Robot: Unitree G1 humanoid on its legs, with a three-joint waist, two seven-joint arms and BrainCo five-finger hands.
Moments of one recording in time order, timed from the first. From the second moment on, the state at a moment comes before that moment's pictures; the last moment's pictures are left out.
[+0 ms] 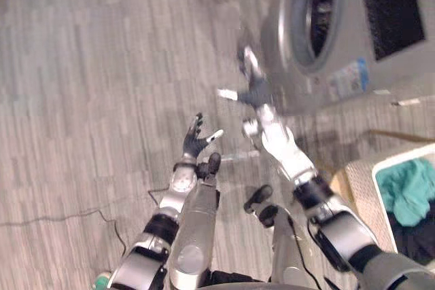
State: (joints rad) left arm -0.49 0.13 -0.24 0.57 -0.06 -0.21 0.26; right arm -0.49 -0.18 0.45 0.32 0.12 -0.19 -0.20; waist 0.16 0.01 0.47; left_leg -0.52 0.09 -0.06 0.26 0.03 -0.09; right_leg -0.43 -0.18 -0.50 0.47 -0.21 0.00
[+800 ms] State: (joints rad) left arm -1.00 0.77 0.35 0.93 0.16 -0.05 0.27; right arm 0.00 -0.14 0.06 -0.22 0.02 -0.26 -0.10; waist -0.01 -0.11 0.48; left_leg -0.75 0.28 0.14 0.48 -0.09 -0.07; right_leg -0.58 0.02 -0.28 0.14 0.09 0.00
